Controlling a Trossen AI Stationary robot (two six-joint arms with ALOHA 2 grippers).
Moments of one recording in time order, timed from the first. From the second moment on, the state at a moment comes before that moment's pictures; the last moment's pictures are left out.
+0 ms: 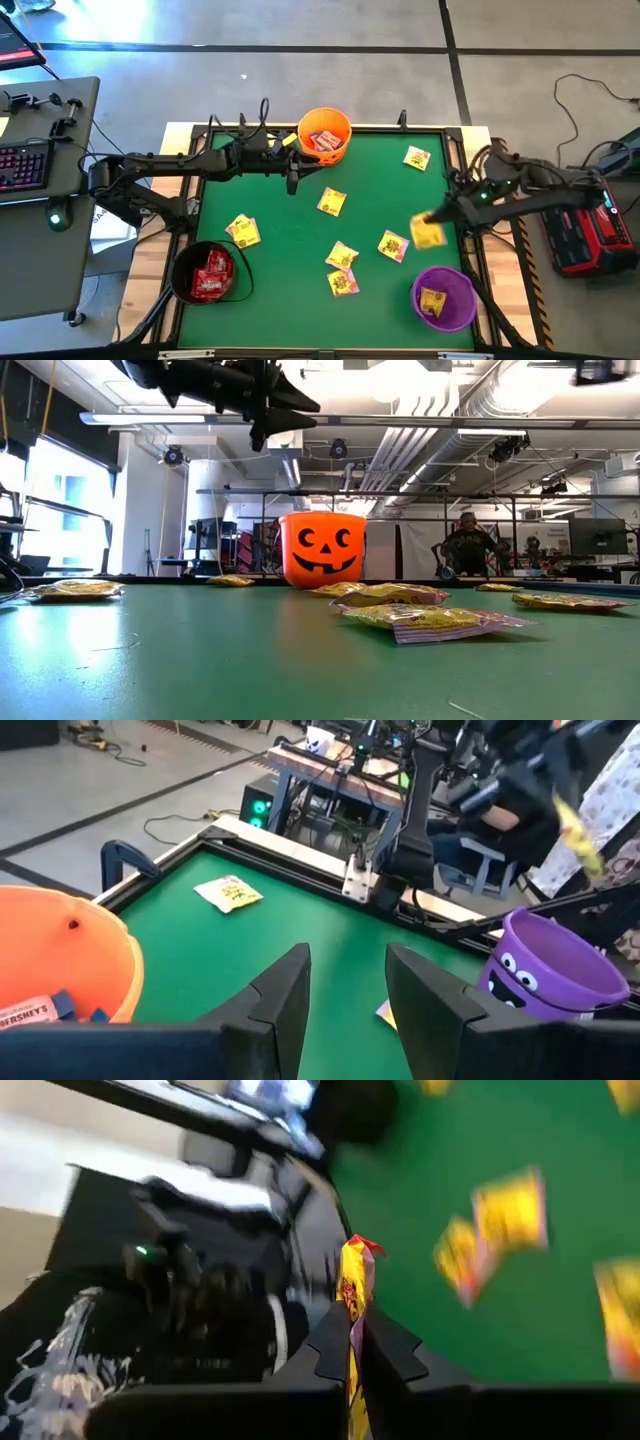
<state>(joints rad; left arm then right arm) 0.28 1.34 0.89 0.23 0.14 -0.26 0.10 0.57 0.90 -0.71 -0.30 1.09</state>
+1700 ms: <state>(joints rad) 0.37 1.34 0.89 0.15 0.09 -0.20 0.85 1.27 1.04 -1.09 -0.13 2.19</state>
